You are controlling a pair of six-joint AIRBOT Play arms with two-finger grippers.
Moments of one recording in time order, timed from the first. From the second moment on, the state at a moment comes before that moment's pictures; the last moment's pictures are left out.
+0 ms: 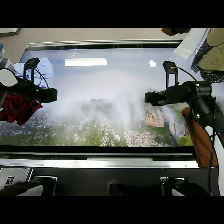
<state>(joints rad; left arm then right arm) -0.07 -1.32 1.42 1.38 -1.32 -1.59 0.20 -1.20 1.22 1.73 -1.05 -1.46</state>
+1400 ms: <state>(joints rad) 0.13 -1.34 1.42 1.68 -1.22 -1.81 0.20 -1.20 1.22 1.74 -1.05 -1.46</state>
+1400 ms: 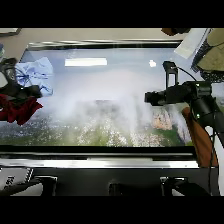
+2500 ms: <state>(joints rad) 0.50 -1.71 1.43 1.51 -0.94 -1.81 0.20 -1.19 1.22 1.74 -1.14 -1.31</state>
